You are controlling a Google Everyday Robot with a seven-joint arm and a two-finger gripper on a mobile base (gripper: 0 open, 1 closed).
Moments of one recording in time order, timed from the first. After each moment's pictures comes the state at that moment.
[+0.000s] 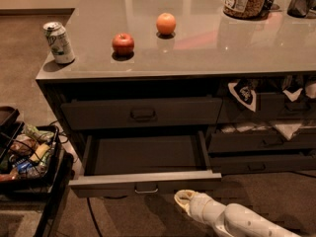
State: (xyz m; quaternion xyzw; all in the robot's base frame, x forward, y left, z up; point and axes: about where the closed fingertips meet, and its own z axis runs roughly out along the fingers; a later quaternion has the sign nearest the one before) arm 0.481 -0.100 0.373 -0.42 0.77 0.14 0.47
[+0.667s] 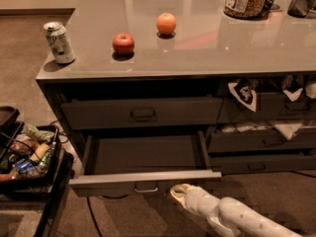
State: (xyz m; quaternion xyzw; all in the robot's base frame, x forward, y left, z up) arm 0.514 -0.089 0.363 -0.42 0.75 0.13 0.49
